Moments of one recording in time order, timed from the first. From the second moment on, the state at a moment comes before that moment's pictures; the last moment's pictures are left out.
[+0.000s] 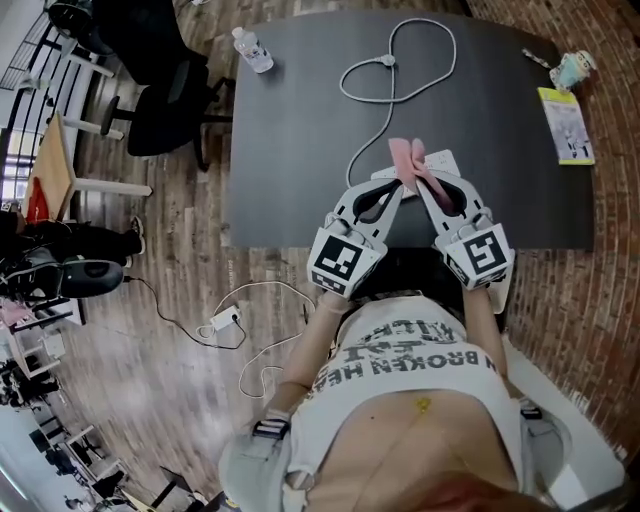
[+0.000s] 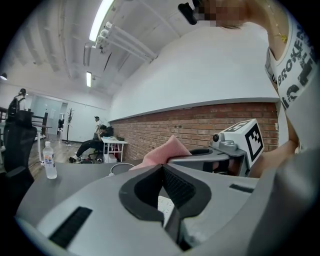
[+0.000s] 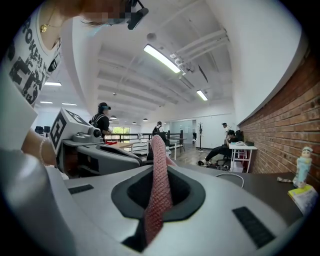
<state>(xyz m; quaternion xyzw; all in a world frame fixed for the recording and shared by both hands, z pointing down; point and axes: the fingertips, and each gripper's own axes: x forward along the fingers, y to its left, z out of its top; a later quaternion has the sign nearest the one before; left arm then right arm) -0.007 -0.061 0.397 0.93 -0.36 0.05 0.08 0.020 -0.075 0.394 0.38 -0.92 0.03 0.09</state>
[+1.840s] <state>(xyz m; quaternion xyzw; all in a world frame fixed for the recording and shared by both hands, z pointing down) -0.015 -0.066 0.677 0.85 -0.25 0.42 0.19 0.051 -0.107 0.468 0.38 -0.90 0.07 0.19</state>
